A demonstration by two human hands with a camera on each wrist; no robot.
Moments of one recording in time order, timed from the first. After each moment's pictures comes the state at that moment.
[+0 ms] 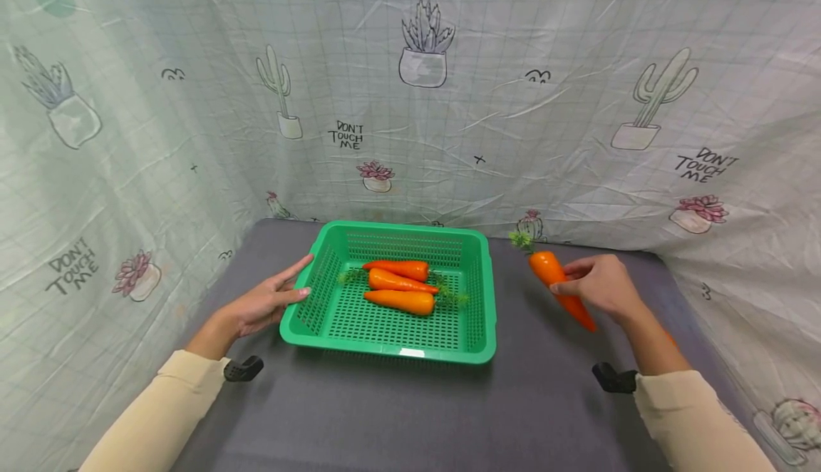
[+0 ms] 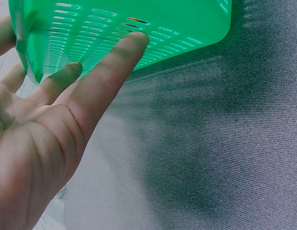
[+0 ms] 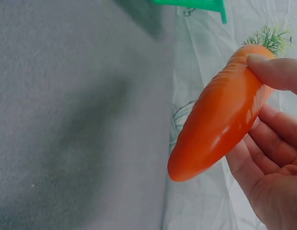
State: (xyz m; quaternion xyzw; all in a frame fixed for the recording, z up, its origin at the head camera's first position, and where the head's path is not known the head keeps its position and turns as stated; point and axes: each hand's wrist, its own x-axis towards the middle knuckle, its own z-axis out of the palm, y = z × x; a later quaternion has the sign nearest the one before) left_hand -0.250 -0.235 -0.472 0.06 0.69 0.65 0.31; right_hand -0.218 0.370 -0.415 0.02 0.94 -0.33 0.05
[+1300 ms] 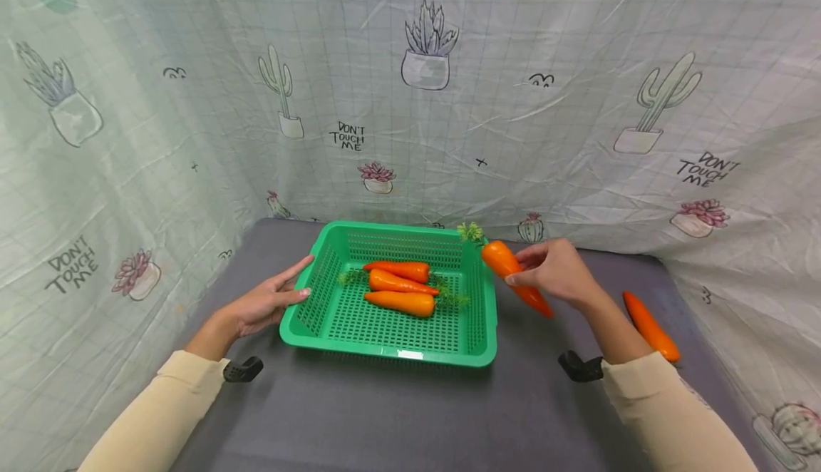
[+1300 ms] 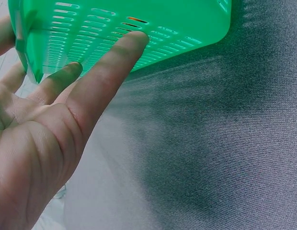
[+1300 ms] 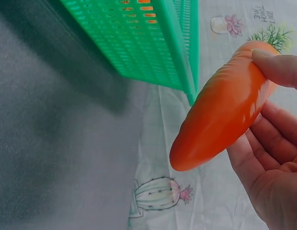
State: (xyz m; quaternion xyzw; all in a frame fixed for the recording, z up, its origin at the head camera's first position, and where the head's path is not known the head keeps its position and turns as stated) left_hand -0.250 -0.236 -0.472 0.07 0.68 0.66 0.32; right_hand -0.227 0.301 -0.388 -0.06 0.92 -0.37 0.06
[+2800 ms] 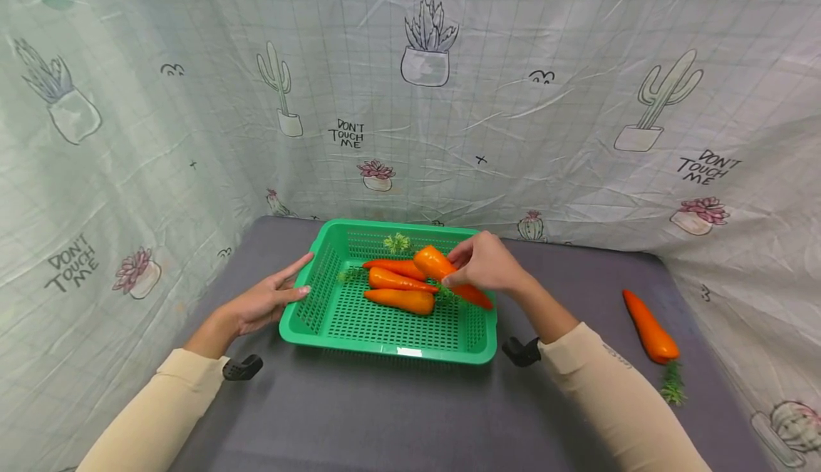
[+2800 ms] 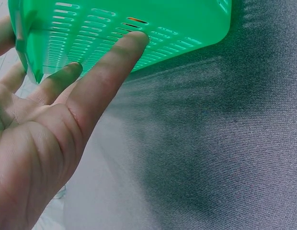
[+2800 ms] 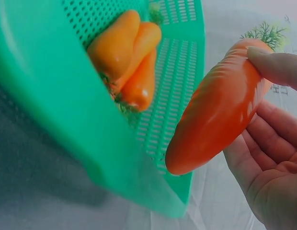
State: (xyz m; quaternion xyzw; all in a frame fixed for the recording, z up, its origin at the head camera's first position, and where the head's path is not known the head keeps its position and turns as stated) left_hand -0.250 -0.235 -0.472 0.07 0.69 0.65 0.31; right_hand -0.252 0.212 -0.388 -0.17 0.90 -0.40 0.11
